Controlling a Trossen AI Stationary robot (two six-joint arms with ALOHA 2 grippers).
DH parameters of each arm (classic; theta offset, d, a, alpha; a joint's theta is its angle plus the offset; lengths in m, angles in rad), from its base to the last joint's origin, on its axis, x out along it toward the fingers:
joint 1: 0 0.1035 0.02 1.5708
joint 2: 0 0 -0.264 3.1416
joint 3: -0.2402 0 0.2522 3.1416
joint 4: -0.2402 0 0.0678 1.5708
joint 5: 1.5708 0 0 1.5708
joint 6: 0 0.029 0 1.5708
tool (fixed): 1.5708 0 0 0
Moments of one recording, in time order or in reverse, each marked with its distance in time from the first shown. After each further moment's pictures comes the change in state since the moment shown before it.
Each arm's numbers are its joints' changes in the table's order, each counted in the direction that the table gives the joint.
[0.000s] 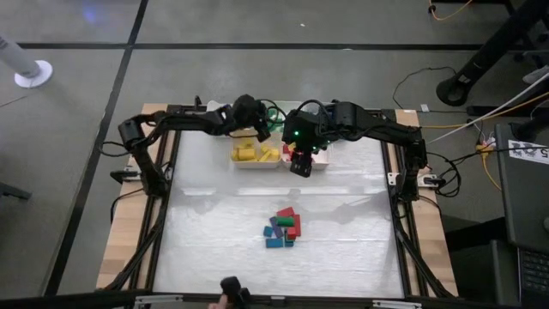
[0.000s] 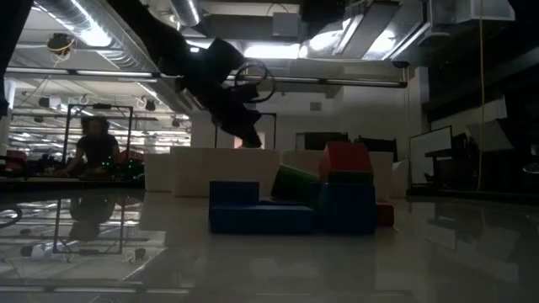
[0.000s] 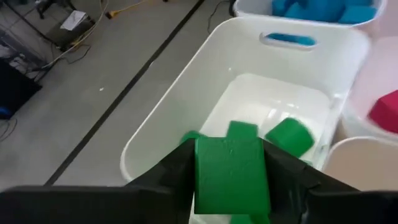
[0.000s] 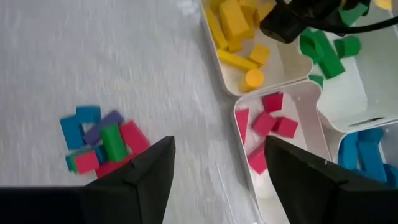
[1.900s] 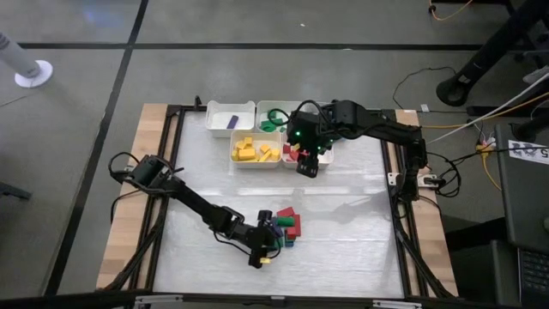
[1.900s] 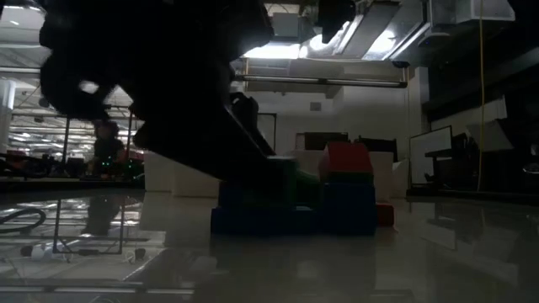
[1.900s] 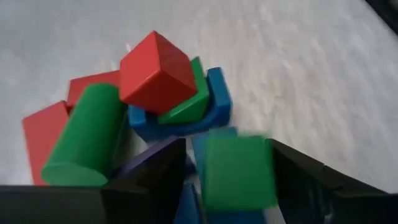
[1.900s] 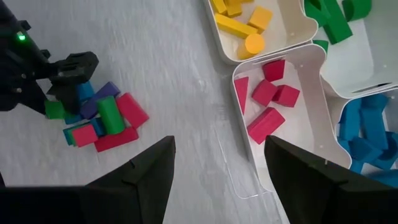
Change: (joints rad) left arm -0.990 -0.225 0.003 0.086 -0.070 -0.399; right arm -0.014 0.001 0.000 -0.112 -0.026 0.010
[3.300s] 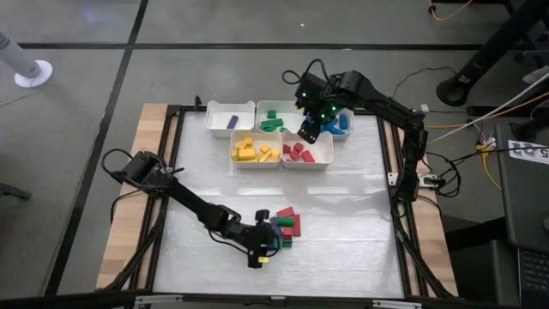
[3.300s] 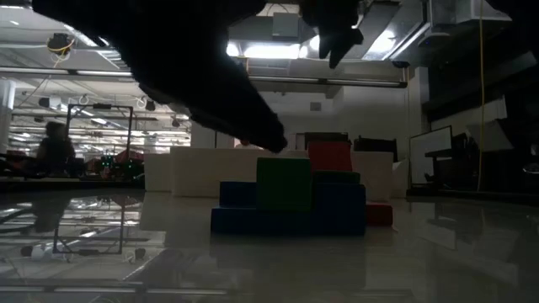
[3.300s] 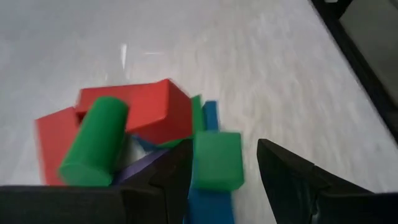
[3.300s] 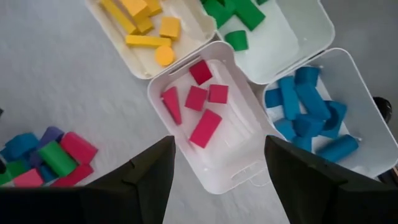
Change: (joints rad) left arm -0.017 0.076 -0.004 -0.032 -0.008 -0.106; right arm -0.264 0.001 0.000 0.000 0.000 0.000
